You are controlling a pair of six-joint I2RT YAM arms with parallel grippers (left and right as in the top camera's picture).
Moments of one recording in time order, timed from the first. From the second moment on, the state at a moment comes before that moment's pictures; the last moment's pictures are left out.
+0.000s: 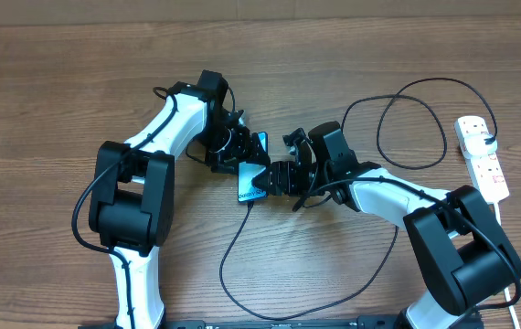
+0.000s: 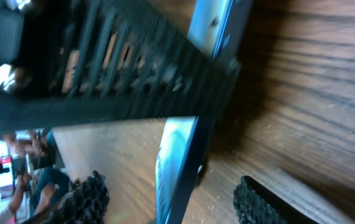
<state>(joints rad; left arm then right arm) -0.27 2.16 1.56 -1.00 0.57 -0.26 0.46 1.81 0.85 0.03 -0.71 0.57</state>
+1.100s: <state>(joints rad) -0.33 2.16 1.56 -0.98 0.61 -0.26 0.52 1.81 0.85 0.07 -0.54 0.73</state>
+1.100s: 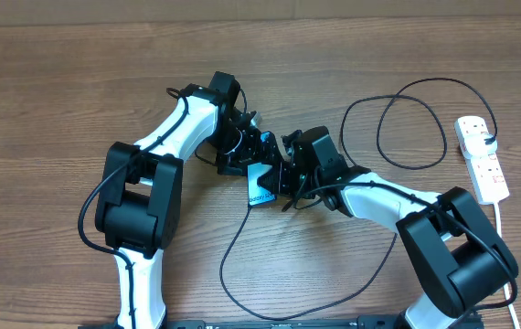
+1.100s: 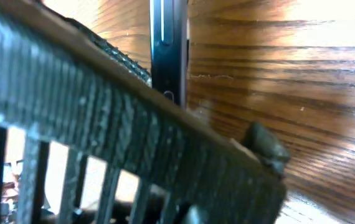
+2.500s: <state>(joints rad) -0.21 2.19 1.55 -0.75 1.44 -0.10 0.34 1.79 0.86 0.41 -0.98 1.03</state>
